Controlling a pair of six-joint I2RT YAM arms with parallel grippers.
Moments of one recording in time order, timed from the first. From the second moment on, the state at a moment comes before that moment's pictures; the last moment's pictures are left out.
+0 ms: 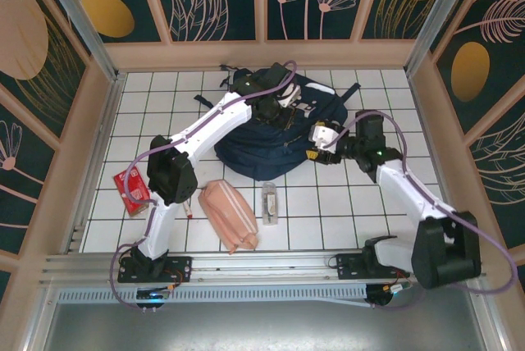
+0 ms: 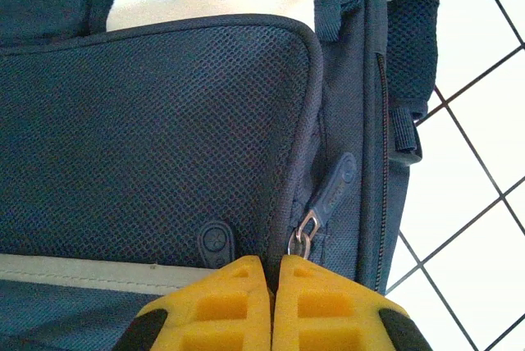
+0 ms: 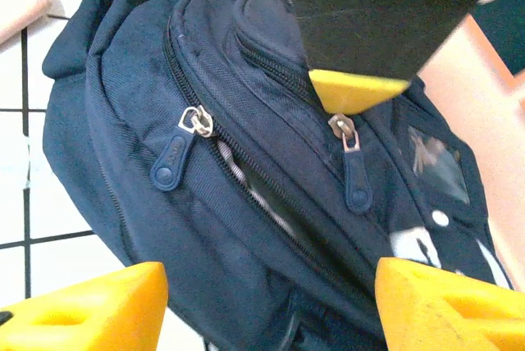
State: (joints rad) left arm -0.74 2.17 2.15 -1.02 0.11 -0.24; right arm 0.22 1.25 0.77 -0.16 -0.67 -1.06
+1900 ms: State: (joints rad) left arm -0.69 1.93 1.85 -0.88 0.24 -0.39; right arm 0.24 1.64 0.85 0.13 -0.87 -1.23
